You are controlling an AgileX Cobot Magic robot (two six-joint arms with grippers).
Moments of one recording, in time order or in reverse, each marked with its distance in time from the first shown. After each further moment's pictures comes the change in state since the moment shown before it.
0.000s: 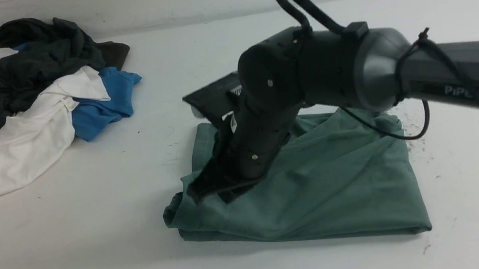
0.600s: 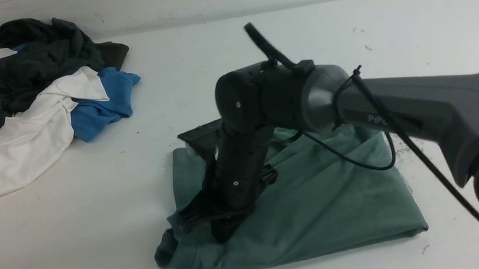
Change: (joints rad) right arm 0.054 0.215 -0.170 0.092 0.235 -0.026; left arm 0.000 -0.001 0.001 0.008 0.018 0.000
